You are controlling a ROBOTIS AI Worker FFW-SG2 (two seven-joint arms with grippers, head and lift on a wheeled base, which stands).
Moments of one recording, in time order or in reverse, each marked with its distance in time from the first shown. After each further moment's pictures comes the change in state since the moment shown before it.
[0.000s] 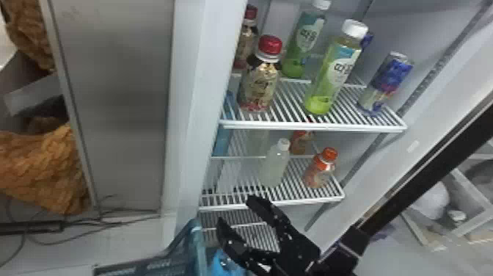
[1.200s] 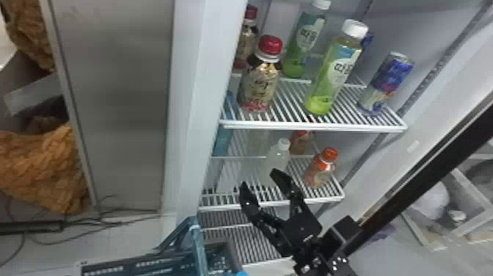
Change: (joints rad) left arm 0.000 -0.003 0.002 -0.001 0.000 0.000 0.000; right arm -0.241 0.087 -0.029 0.387 0.091 -0.332 -0.094
